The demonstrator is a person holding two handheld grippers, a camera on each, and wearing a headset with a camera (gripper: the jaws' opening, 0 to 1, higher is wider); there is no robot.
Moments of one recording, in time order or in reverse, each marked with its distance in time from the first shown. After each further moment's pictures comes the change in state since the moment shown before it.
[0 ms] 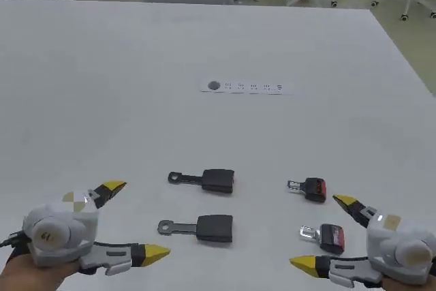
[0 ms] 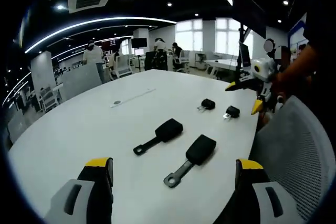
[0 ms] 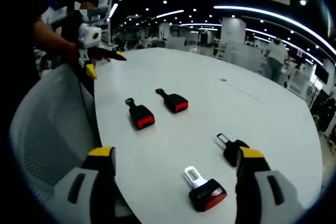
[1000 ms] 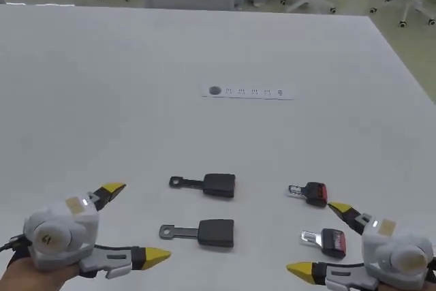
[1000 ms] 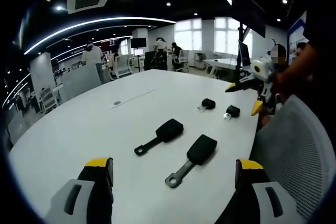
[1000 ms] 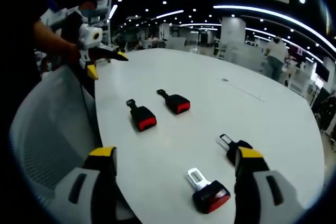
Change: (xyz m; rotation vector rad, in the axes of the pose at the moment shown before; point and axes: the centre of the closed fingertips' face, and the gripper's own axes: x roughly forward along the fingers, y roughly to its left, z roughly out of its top) left arm 0.005 0.000 0.003 0.009 0.002 -0.009; right arm 0.003 0.002 0.003 0.000 -0.007 0.014
